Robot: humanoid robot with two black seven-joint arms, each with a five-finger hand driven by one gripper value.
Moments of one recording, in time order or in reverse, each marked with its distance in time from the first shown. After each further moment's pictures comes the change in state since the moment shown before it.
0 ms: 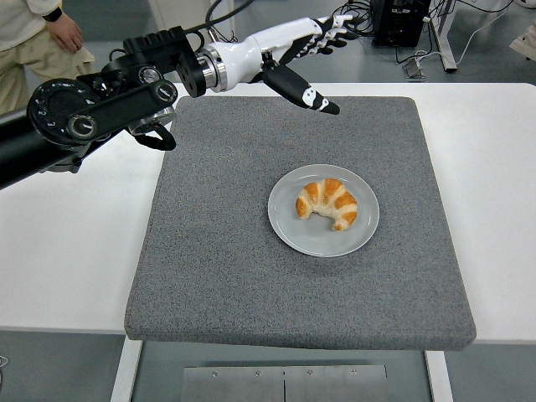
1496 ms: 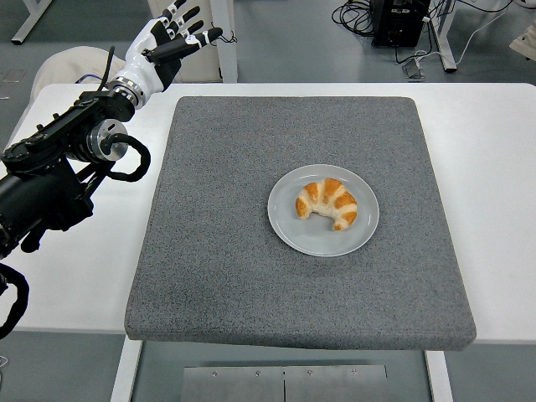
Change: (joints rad) left arm 0.314 -0.085 -0.439 0.403 -0.464 0.045 -0.013; right arm 0.000 0.000 0.000 0.000 0.000 0.000 0.000
